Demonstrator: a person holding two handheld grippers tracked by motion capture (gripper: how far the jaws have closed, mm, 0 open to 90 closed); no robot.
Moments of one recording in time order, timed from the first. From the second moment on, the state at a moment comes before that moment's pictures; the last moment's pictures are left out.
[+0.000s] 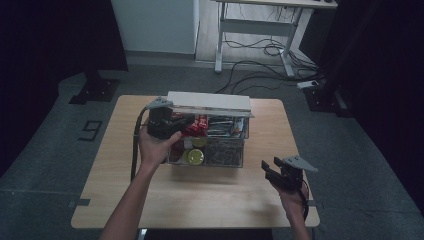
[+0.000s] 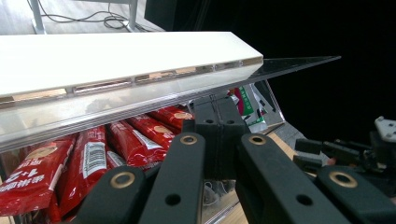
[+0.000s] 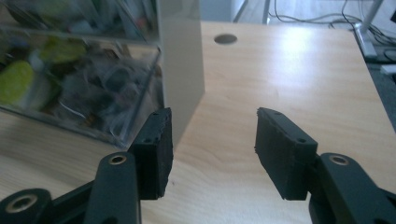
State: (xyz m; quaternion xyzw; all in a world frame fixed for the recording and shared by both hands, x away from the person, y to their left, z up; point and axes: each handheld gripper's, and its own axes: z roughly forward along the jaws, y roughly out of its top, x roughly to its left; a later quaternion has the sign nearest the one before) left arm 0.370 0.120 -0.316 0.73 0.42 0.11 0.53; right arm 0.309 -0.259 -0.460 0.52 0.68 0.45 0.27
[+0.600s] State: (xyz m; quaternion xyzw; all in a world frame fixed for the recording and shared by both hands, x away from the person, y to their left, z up) left arm 0.371 0.121 -0.316 0.72 0.43 0.11 0.54; right arm 0.321 -0.230 -0.401 0.47 0.69 0.49 0.27
